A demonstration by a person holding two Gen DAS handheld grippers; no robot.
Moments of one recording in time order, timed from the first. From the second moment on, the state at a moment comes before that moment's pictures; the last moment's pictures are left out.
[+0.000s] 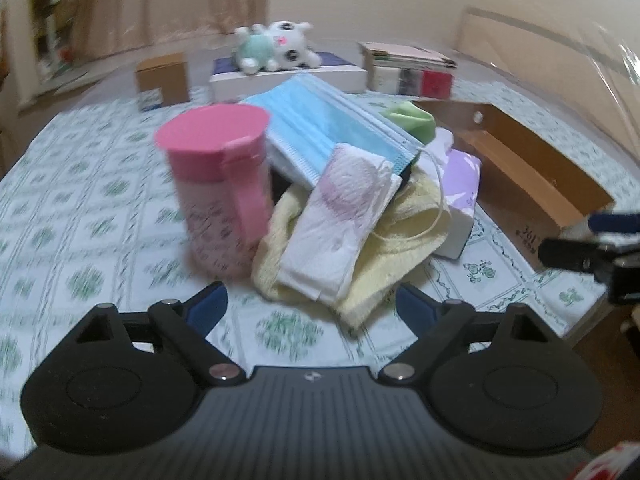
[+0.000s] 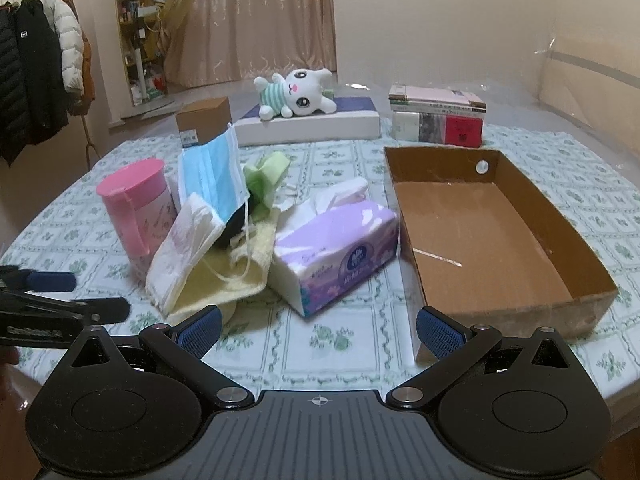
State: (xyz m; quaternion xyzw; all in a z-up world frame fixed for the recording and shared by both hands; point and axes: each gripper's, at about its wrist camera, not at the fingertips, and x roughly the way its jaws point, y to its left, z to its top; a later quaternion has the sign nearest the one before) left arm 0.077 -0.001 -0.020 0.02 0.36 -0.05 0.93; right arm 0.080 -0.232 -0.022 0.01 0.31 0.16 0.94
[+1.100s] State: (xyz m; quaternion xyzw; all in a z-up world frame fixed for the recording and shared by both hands) left arm 0.105 -0.005 -0.012 0.06 0.33 -0.09 0.94; right arm 0.120 -0.200 -0.013 -0.03 0.28 0.21 0.94
